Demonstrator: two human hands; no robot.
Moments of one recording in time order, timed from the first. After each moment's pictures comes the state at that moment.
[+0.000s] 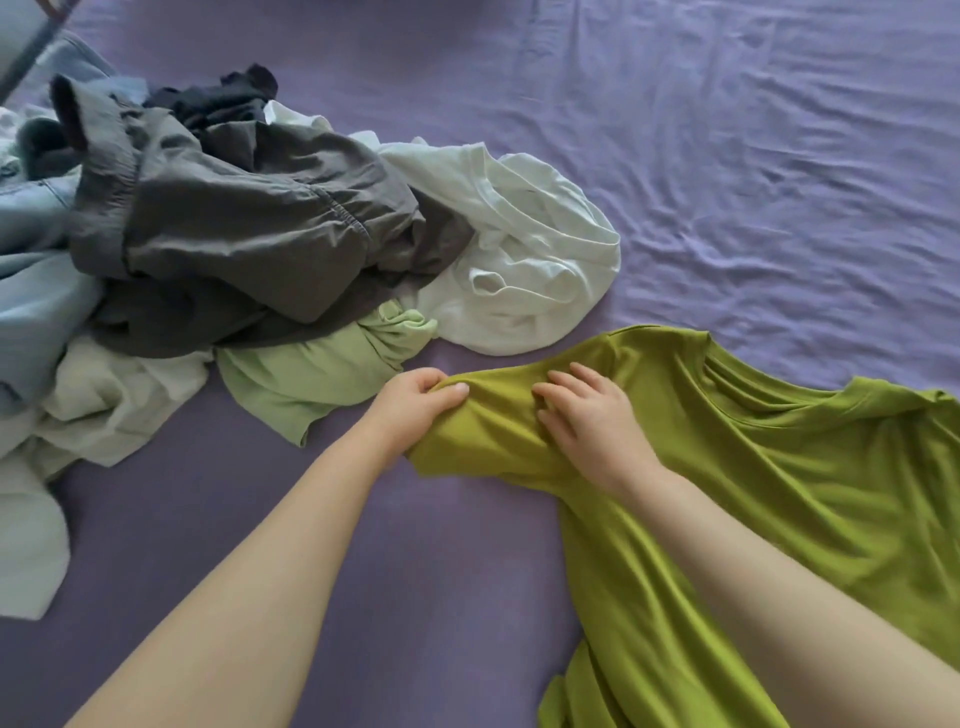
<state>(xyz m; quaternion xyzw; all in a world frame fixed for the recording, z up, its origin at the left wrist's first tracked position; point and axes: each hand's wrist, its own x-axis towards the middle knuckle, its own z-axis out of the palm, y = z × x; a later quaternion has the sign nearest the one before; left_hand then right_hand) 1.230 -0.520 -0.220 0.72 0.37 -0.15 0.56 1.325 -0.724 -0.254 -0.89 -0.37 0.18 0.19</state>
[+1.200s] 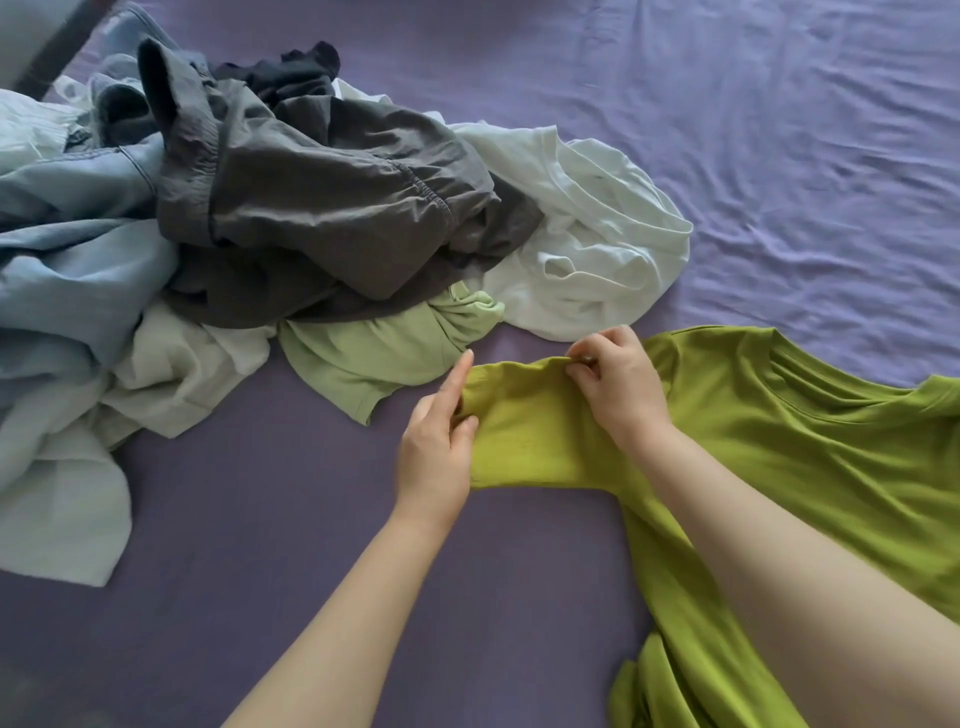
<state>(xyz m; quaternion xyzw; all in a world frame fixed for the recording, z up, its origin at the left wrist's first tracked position) 1.149 -0.536 -0.228 0.81 0.35 0.09 0.47 1.312 -0.657 -0.243 -0.90 -0.23 0.15 0.33</state>
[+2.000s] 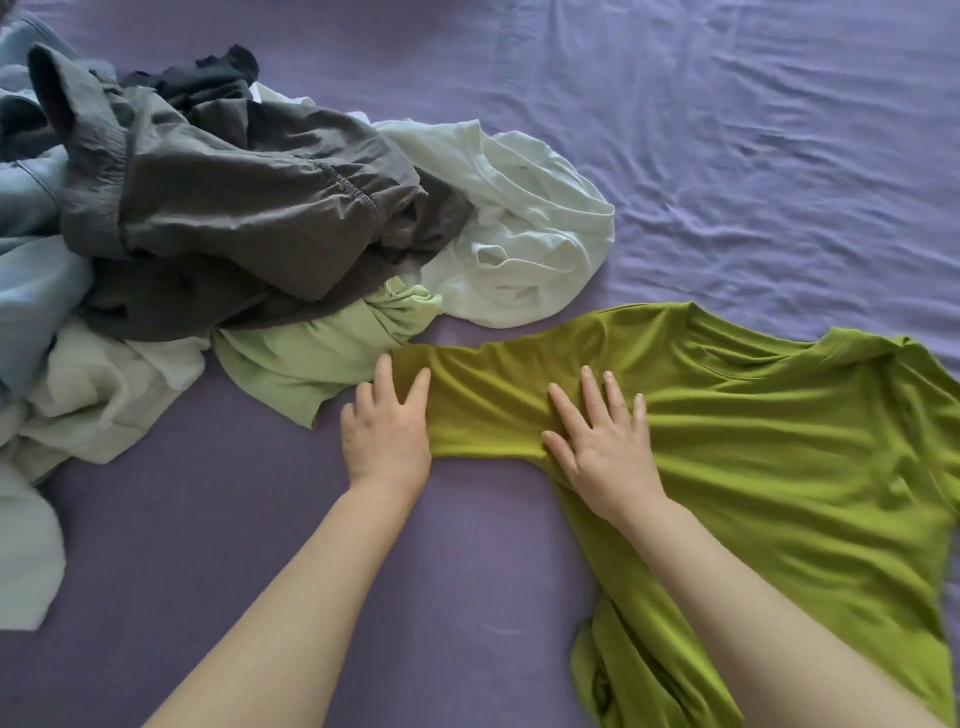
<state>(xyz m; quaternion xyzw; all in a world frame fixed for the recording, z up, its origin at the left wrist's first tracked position) 1.164 -0.531 -0.253 0.96 0.26 -0.12 0.00 1.256 -0.742 -0.274 -0.94 -0.29 0.19 0.02</state>
